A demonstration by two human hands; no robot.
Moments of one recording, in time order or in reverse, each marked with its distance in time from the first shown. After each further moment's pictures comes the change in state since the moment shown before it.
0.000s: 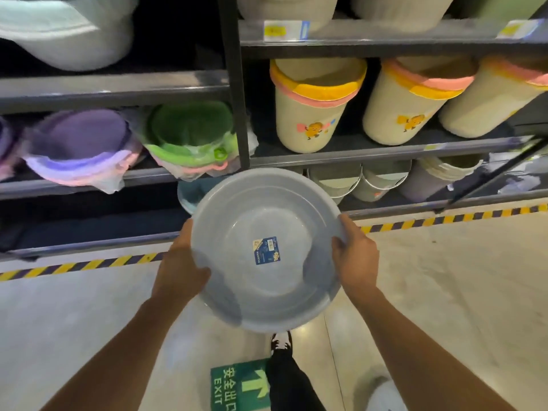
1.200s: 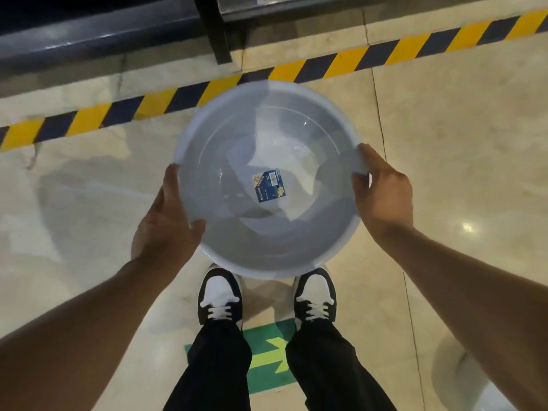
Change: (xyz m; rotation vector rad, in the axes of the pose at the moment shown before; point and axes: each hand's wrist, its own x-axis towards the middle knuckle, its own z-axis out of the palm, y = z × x) left_hand 0.280 -0.413 0.472 0.314 -0.281 -0.074; right_hand 0.021 0.395 0.549 -0.207 -0.342 0.126
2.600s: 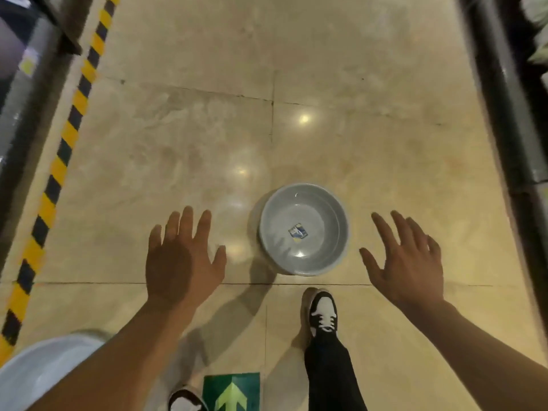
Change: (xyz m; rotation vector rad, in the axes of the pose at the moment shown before) left_hand -0.354 0.481 0.106 0.836 -0.188 1.400; right_hand -0.559 0.245 -0.309 -0.258 0.239 1.201
